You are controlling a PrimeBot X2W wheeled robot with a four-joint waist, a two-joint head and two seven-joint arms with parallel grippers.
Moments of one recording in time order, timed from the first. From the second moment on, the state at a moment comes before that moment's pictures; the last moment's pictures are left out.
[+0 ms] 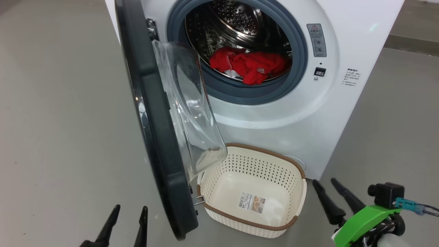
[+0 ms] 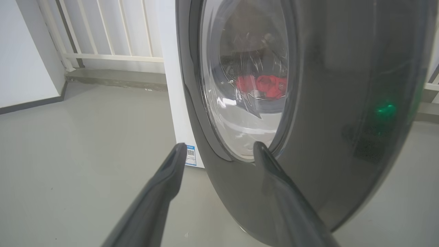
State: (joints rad) left arm 0.04 0.04 -0.03 0.22 -0.13 -0.10 -0.25; right arm -0.22 -0.32 0.50 0.52 0.96 0.12 -0.25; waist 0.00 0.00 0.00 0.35
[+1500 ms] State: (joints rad) left arm 0.04 0.04 0.01 0.16 -0.20 -0.08 -0.25; right arm 0.02 -0.09 0.09 0.35 0.37 0.12 -0.26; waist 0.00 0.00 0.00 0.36
